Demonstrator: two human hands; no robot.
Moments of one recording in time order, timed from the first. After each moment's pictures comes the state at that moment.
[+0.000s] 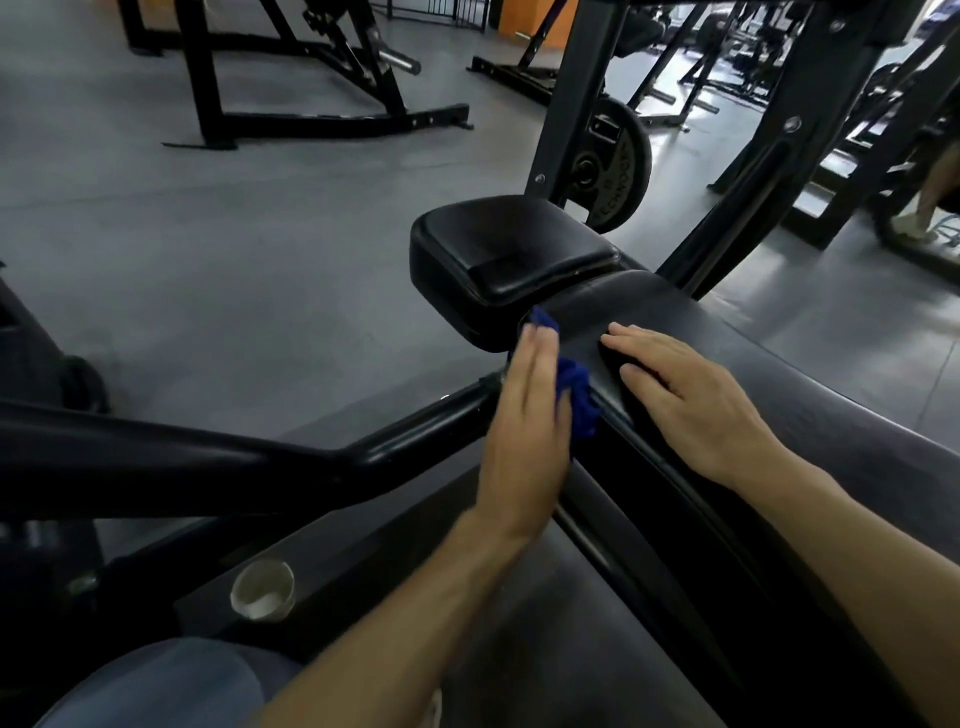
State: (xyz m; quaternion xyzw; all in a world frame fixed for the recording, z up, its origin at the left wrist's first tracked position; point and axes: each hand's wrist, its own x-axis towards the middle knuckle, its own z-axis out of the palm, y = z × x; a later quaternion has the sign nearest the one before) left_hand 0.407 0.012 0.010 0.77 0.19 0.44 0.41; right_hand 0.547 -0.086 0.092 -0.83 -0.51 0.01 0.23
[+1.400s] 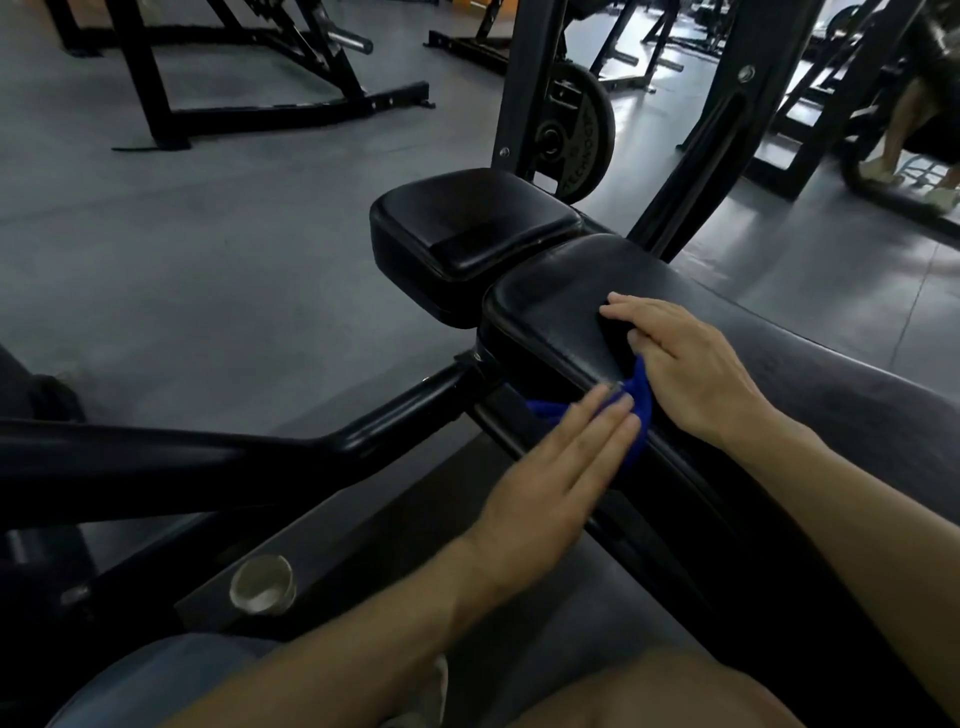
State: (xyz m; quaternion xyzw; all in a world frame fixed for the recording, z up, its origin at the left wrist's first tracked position) left_hand 0.377 -0.030 -0.016 0.89 -0.06 0.41 0.18; right_hand 0.551 -0.109 0.091 -0.84 -0.47 -0.01 0.26
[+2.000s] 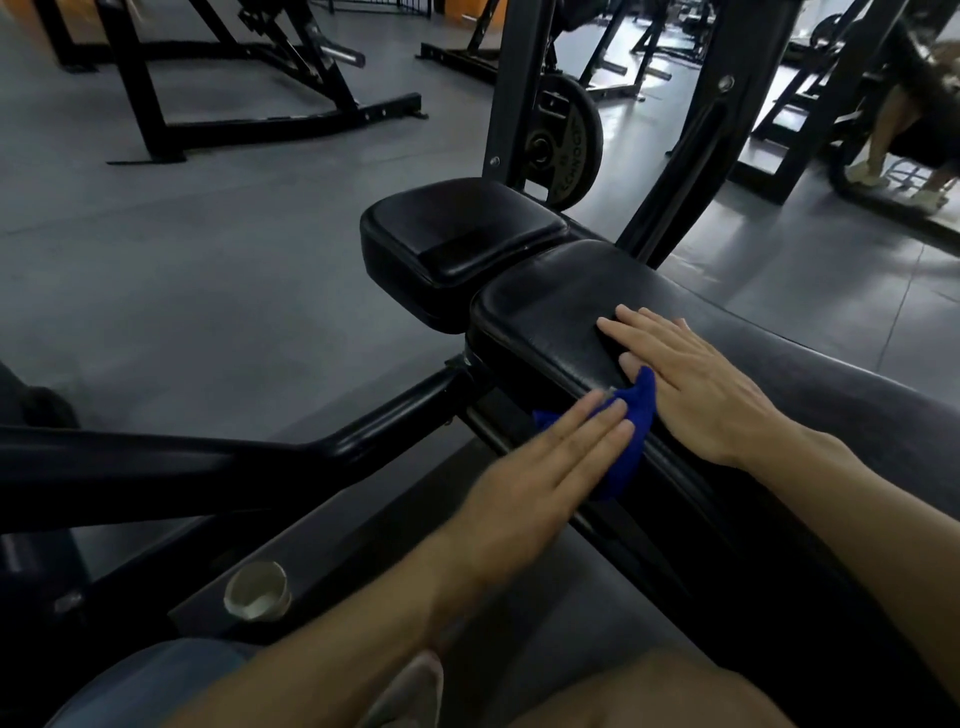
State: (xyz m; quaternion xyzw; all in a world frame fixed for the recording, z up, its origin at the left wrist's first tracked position) left_hand 0.371 -0.021 -0.007 0.92 -0.10 0.35 0.16; right_hand 0.554 -0.140 0.095 -0.85 -0.50 0.03 0.12
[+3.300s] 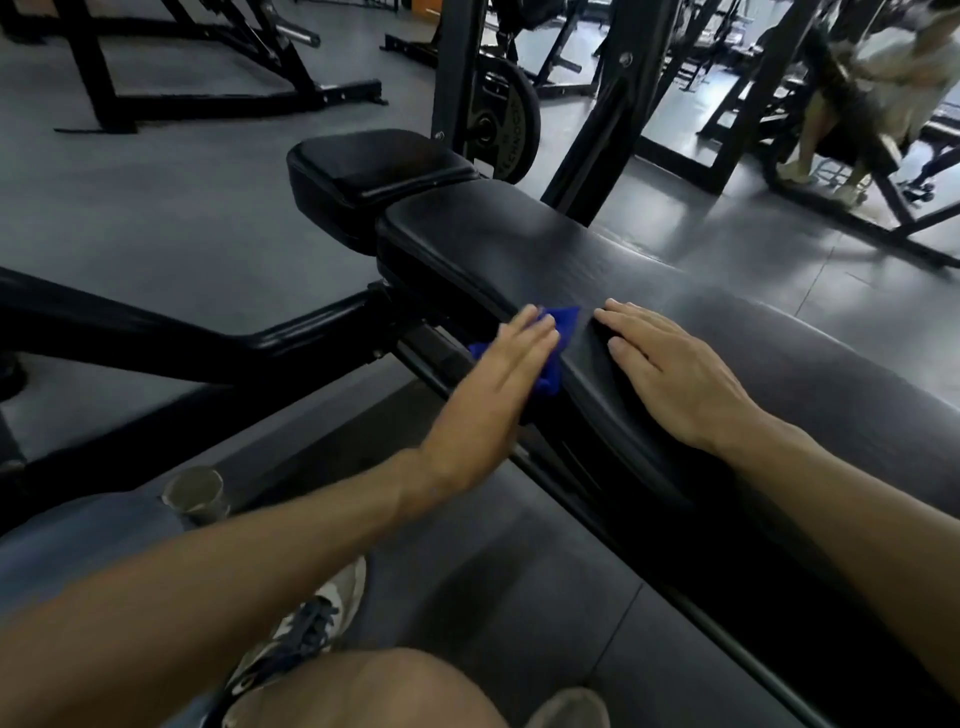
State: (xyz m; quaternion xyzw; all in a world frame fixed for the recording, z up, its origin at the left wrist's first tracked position) left_hand 0.373 -0.127 -0.005 0.88 -0.03 0.39 0.26; right_hand 0.510 -0.295 0.092 -0.88 -0.45 -0.01 0.17
